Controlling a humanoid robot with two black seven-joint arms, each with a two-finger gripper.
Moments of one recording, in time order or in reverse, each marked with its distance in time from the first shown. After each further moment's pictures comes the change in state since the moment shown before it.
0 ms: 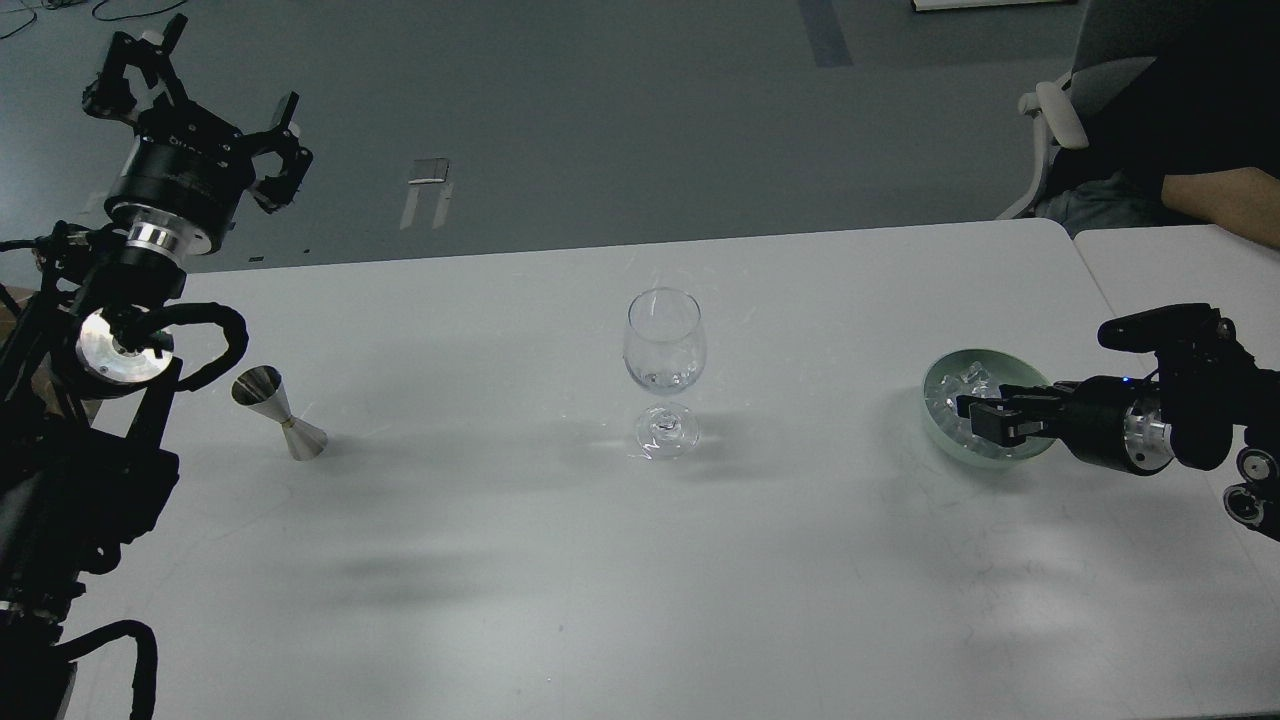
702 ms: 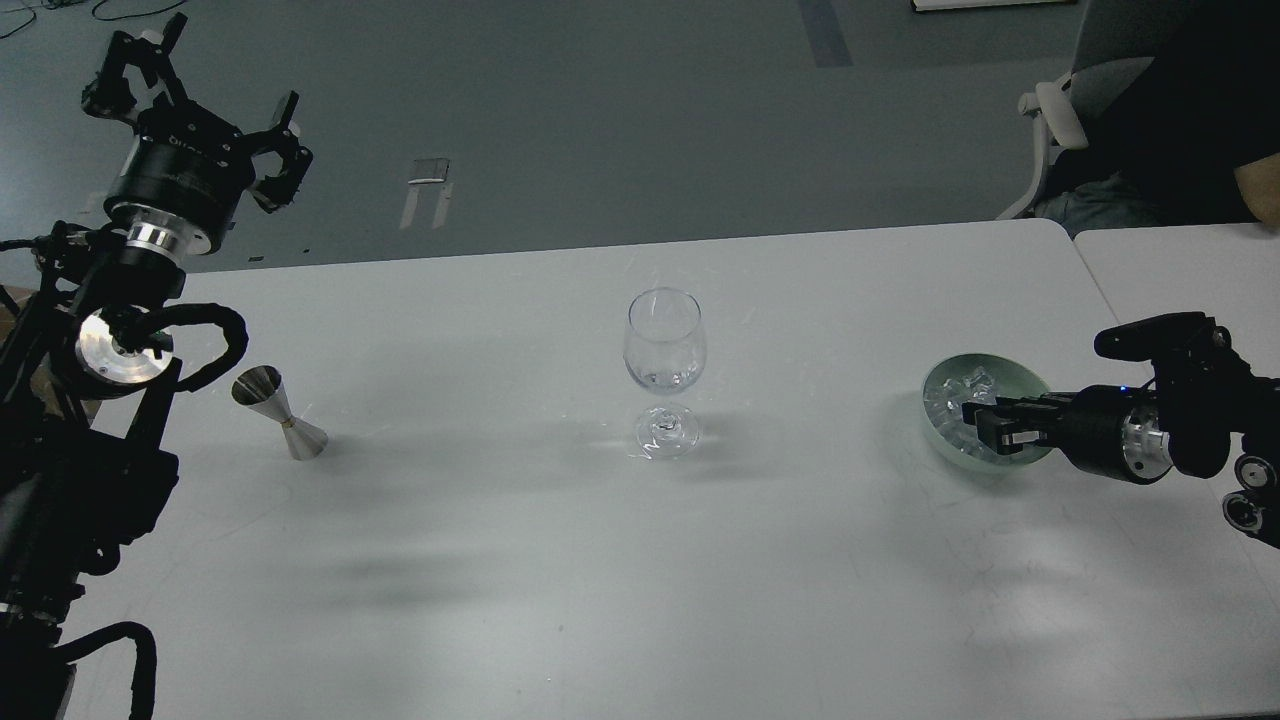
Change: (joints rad) left arm 0.002 0.000 0.000 -0.009 0.000 0.002 0.000; right arm 0.000 0.001 -0.021 0.001 0.002 0.002 0.002
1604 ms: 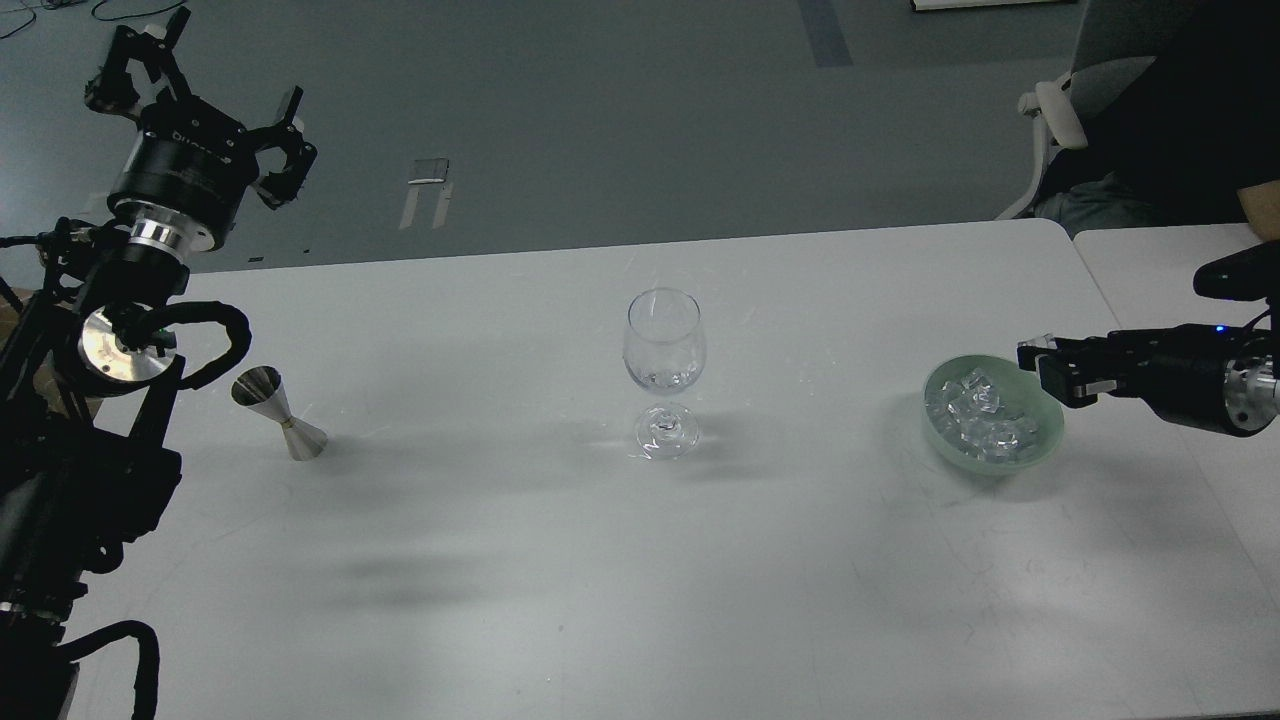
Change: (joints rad) left arm -0.002 -0.006 0.000 -0.010 0.001 0.000 0.001; right arm 0.147 -0.301 0.015 0.303 0.027 0.037 0.000
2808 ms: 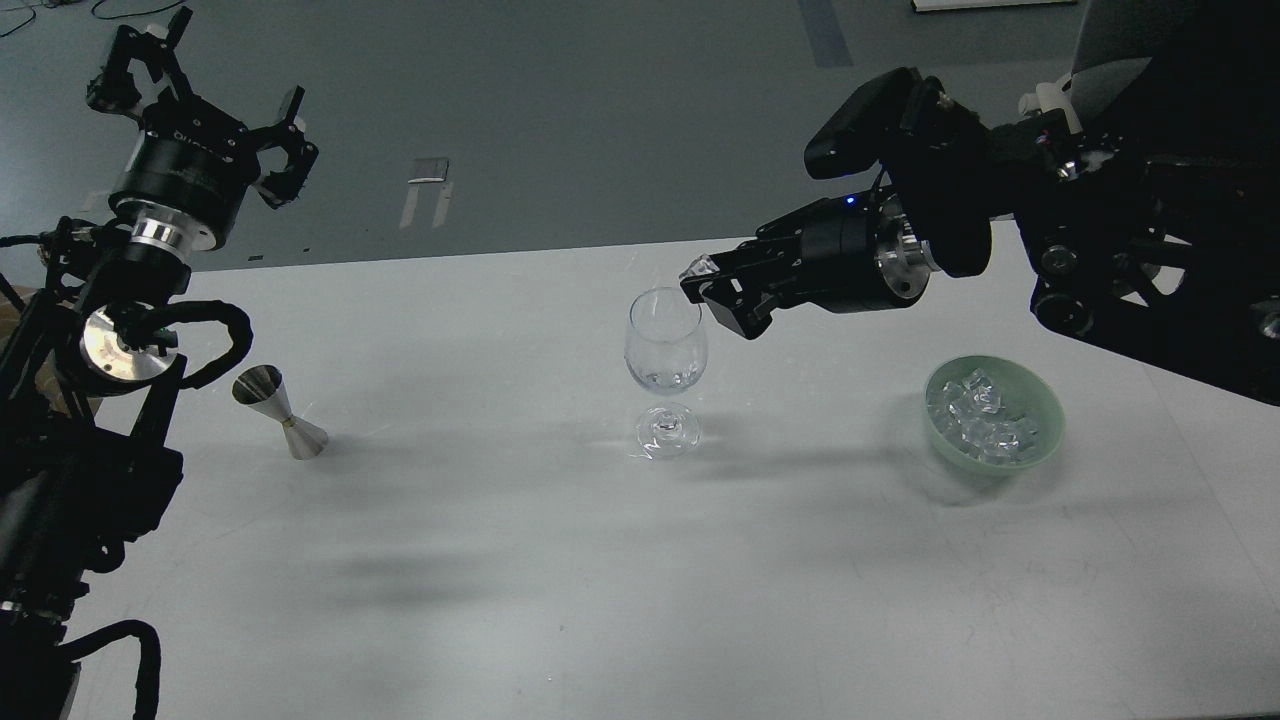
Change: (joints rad) left arm -0.001 -0.001 0.000 0.001 0.001 0.001 0.000; right arm 0.462 0.581 -0.068 -0.062 -0.019 0.275 -0.061
